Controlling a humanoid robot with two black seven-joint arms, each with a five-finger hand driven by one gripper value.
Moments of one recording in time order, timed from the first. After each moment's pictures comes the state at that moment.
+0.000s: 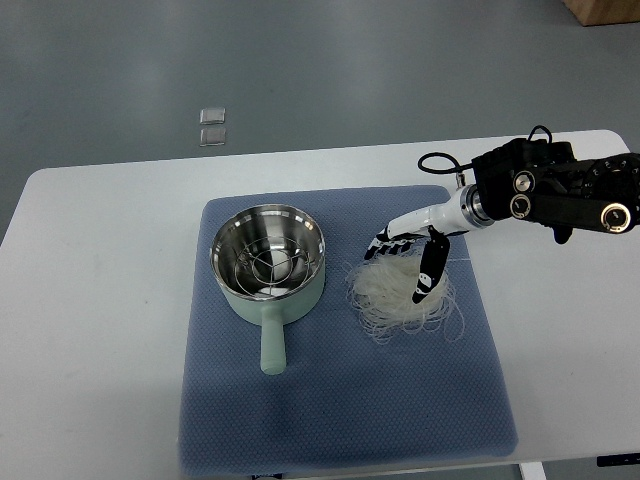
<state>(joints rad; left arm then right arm) -0.01 0.00 -0.04 -0.20 0.02 -0.03 0.19 1.36 -0.42 -0.35 1.11 -0.82 0.38 0.03</state>
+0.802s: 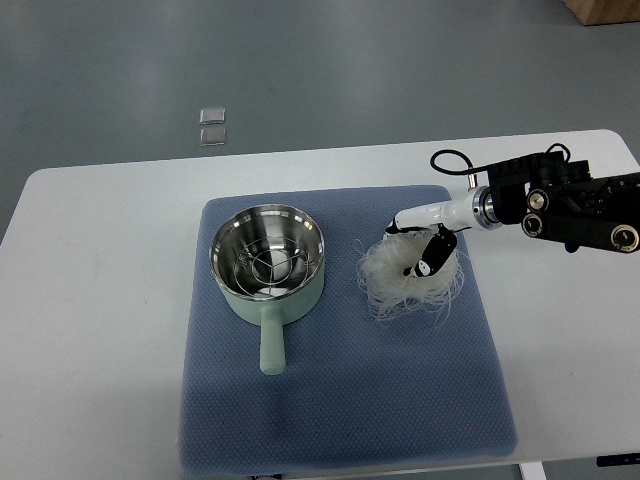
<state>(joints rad) -0.01 0.00 -0.04 -0.20 0.02 -0.03 0.19 1.34 -0.47 -0.33 1.13 -0.95 0.24 0.10</state>
